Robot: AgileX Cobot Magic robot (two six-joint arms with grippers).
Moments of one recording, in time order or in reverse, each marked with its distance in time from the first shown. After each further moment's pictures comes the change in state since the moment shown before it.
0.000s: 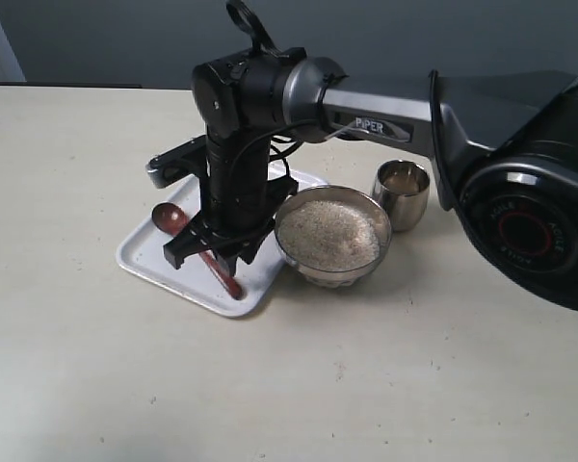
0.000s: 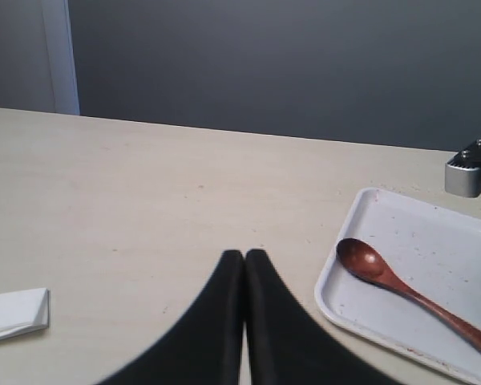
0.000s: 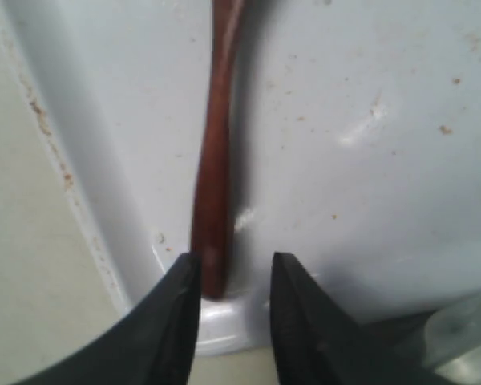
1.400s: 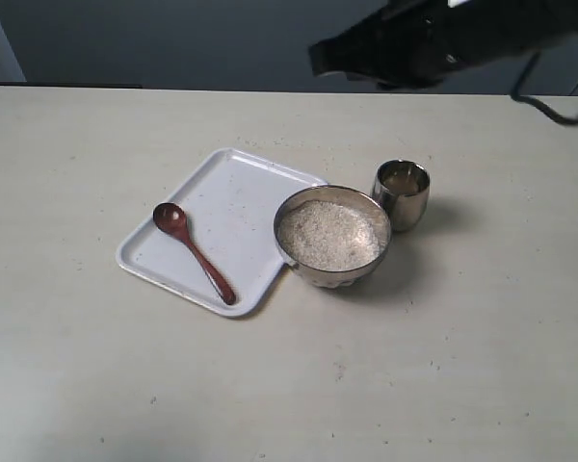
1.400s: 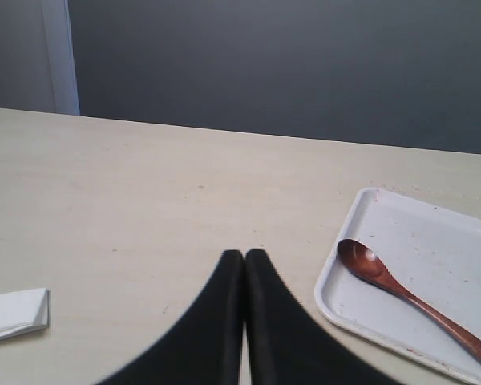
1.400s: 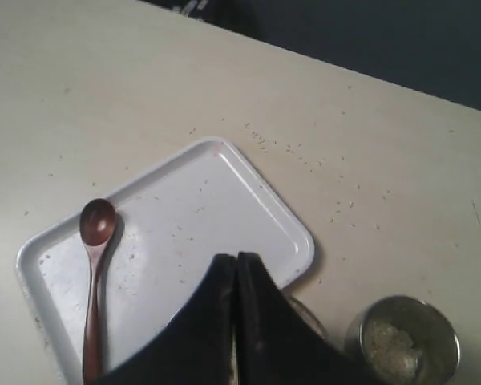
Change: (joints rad) left arm 0.000 0.000 0.000 0.000 0.000 0.000; right arm -0.247 -0.872 0.754 0.008 -0.734 0.069
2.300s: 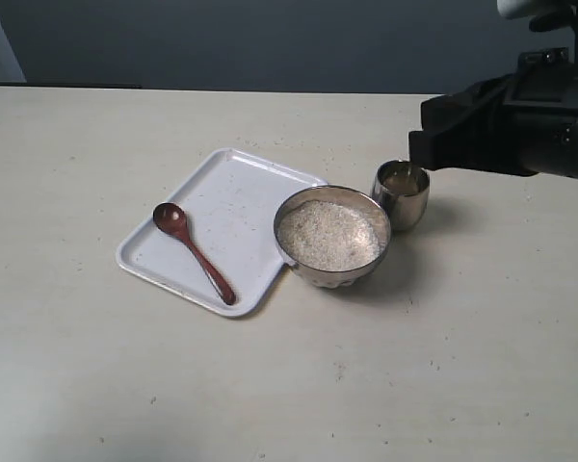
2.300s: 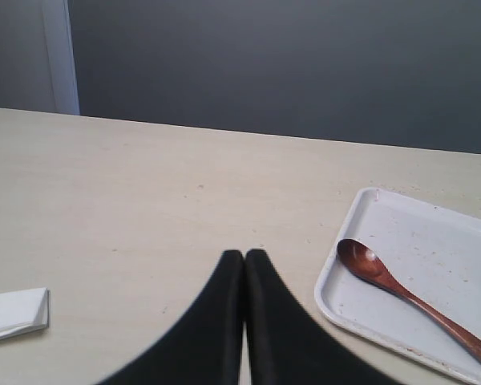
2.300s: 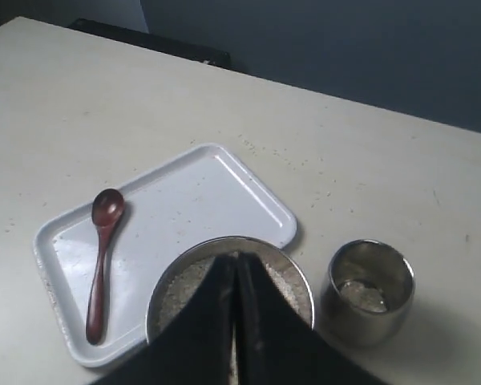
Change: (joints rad) left arm 0.000 0.000 0.000 0.000 0.000 0.000; right arm 0.000 -0.403 0.432 -0.018 -0.214 -0.009
